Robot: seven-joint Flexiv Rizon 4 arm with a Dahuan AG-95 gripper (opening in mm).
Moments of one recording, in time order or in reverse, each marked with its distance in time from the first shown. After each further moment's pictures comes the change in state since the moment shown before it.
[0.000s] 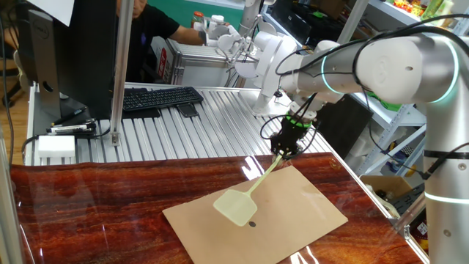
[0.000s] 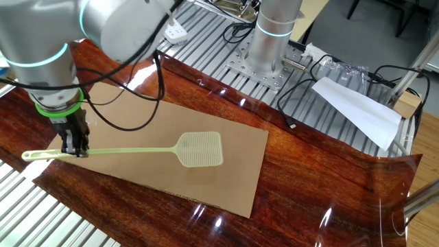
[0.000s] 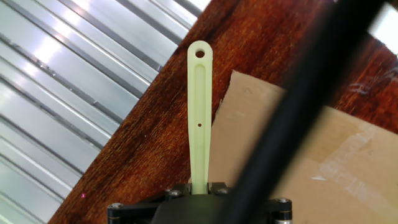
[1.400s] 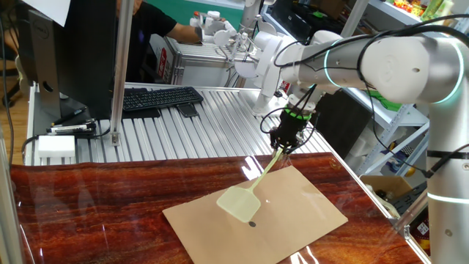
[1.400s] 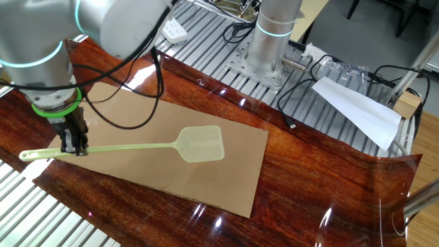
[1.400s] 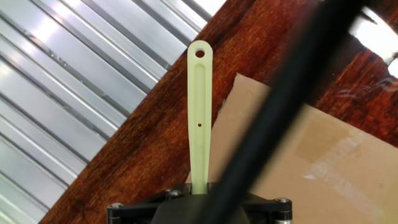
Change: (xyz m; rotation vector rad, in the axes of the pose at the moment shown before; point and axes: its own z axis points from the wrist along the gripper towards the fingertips) arm 0.007 0.001 -0.012 0.022 -0.001 -0.028
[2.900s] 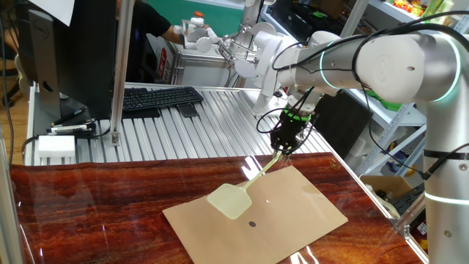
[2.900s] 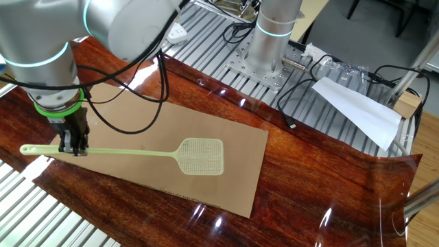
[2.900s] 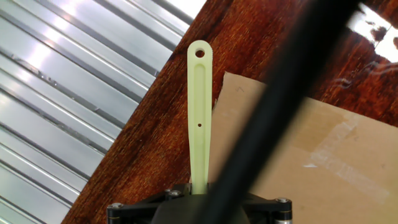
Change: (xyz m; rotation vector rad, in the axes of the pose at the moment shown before) arm -0.003 0.002 0.002 -0.009 -0.024 0.125
